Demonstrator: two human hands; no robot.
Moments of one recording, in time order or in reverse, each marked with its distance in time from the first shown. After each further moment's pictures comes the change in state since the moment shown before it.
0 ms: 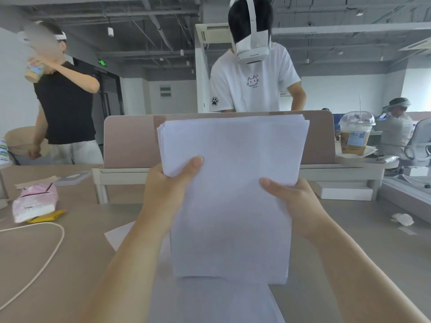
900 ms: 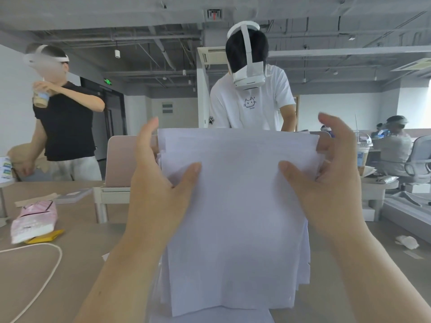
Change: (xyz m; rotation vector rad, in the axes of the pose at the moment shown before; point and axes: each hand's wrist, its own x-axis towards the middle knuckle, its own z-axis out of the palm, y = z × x) left_hand -0.008 0.053 0.002 0.440 0.024 0.488; right_hand -0.018 -0.072 0.026 -0.572 0.431 -0.691
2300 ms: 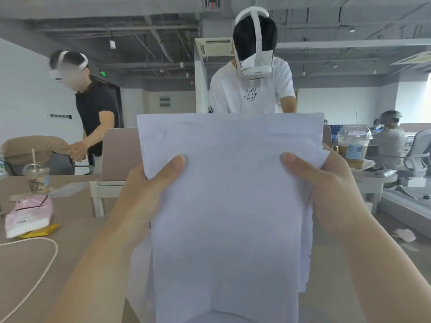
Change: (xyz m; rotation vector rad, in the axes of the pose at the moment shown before) left_hand 0.001 -0.013 -0.011 -0.488 -0.232 -0.393; right_hand 0.006 0.021 -0.007 0.595 -0.281 0.394
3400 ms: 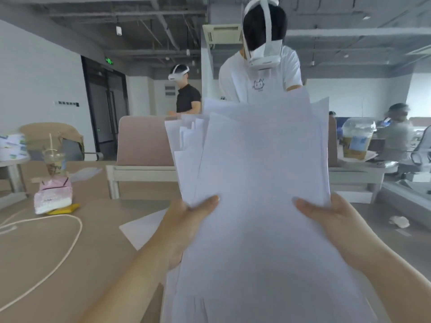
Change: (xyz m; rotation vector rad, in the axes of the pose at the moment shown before) left_hand -0.053 -0.041 0.001 0.061 -0.010 -0.422; right_hand -0.065 0.016 -0.019 -0.279 0.025 0.379
